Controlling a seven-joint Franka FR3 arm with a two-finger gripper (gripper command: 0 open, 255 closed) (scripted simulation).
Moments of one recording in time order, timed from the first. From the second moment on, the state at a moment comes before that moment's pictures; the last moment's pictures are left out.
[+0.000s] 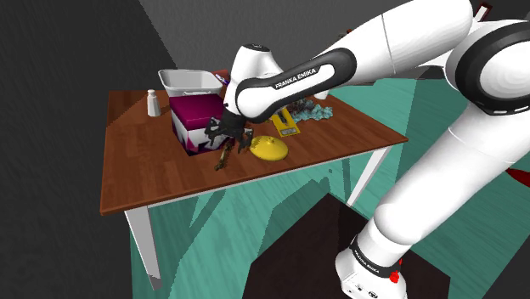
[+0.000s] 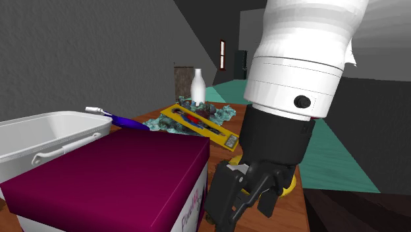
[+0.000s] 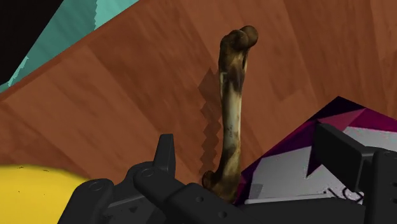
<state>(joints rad) -0.13 -0.09 0.42 -2.30 0.06 2.42 1.05</state>
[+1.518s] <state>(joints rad) -0.14 0.02 0.43 -2.16 -0.04 2.29 1.14</state>
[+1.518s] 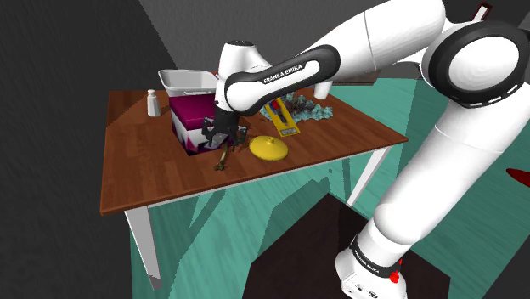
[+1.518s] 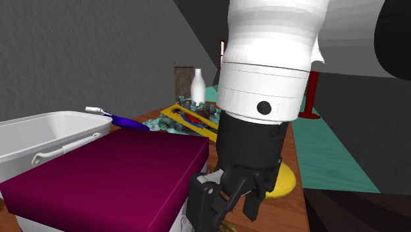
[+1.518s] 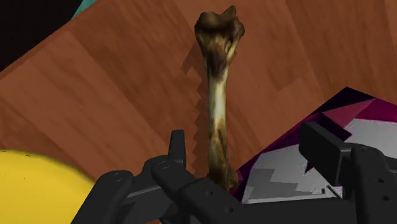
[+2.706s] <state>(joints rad) -0.13 0.12 0.42 -2.13 -0.12 2.27 1.21</state>
